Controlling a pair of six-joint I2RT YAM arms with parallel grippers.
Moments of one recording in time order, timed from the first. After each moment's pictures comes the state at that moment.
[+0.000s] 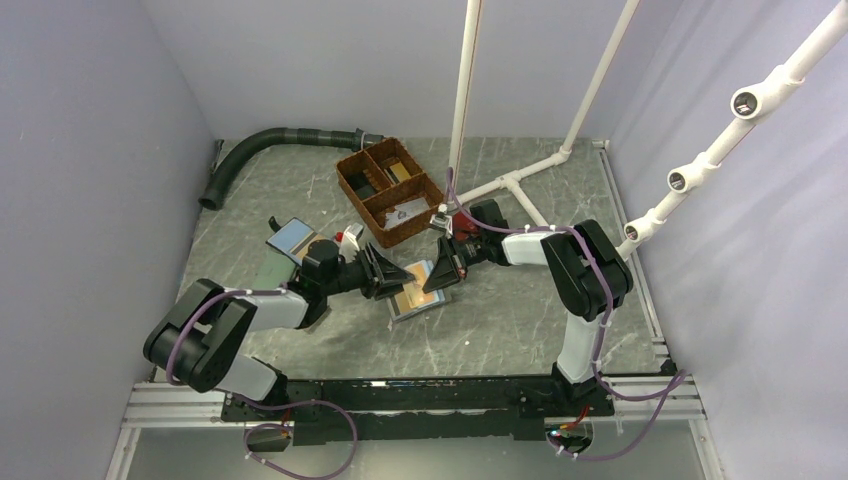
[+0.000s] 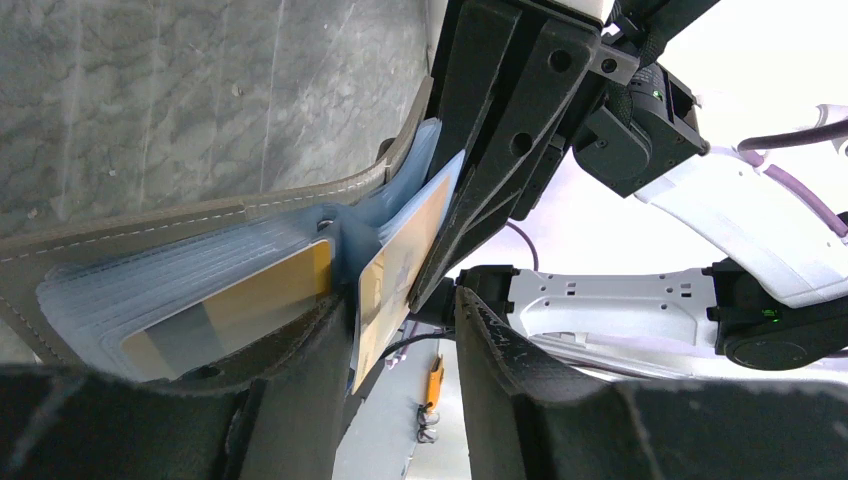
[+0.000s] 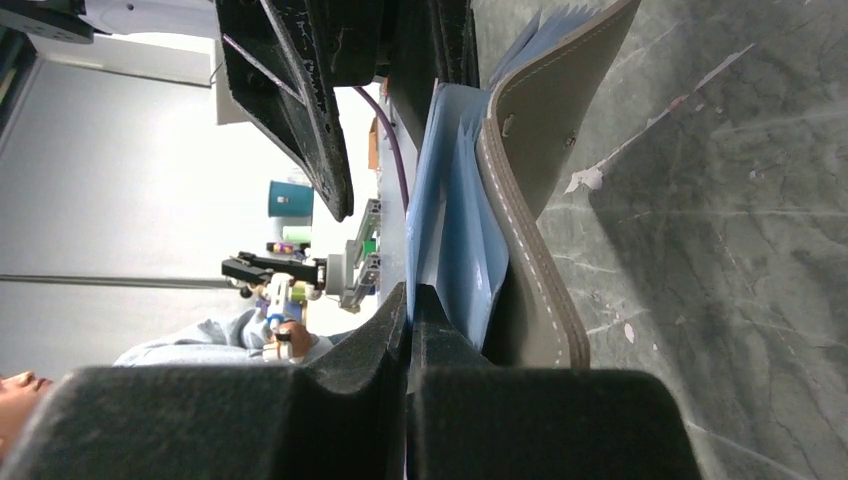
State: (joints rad) left arm -0.51 1.45 0.39 0.75 0.63 -1.31; right arm 0.44 1.89 0.92 0.12 -1.42 0.45
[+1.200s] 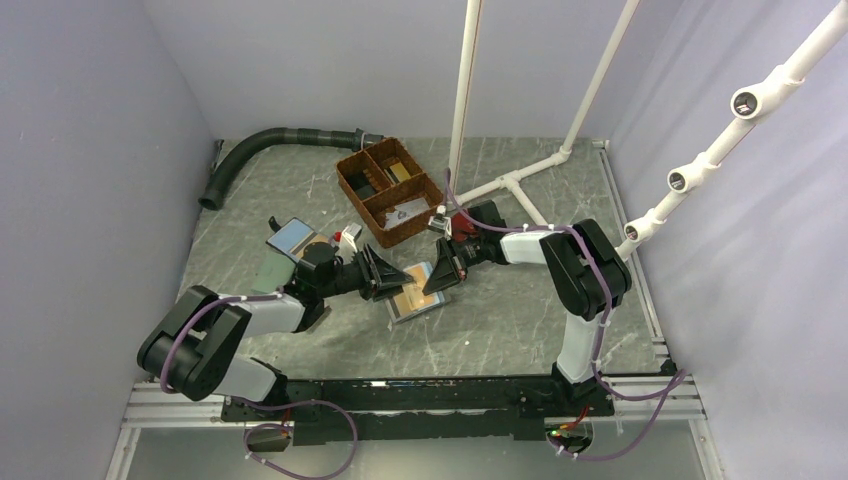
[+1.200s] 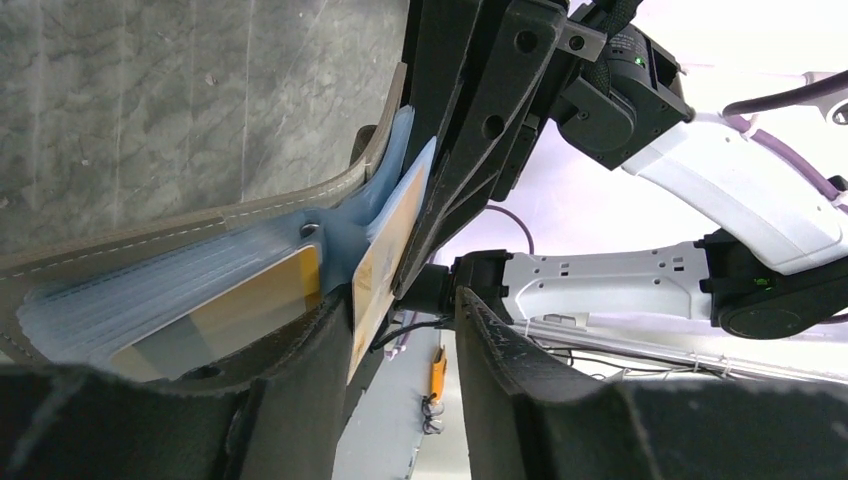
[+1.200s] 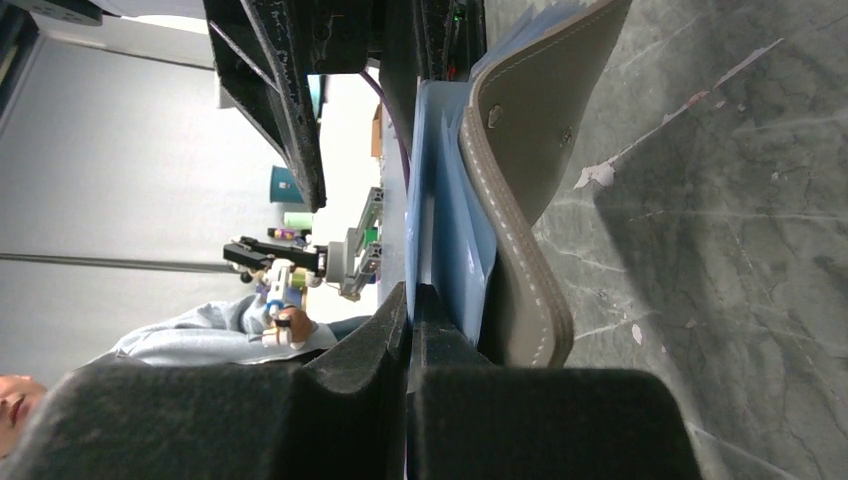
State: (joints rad) left arm -0.50 1.40 0.36 0.78 0.65 -1.30; right arm 0.45 1.89 0.94 0.05 -1.45 0.38
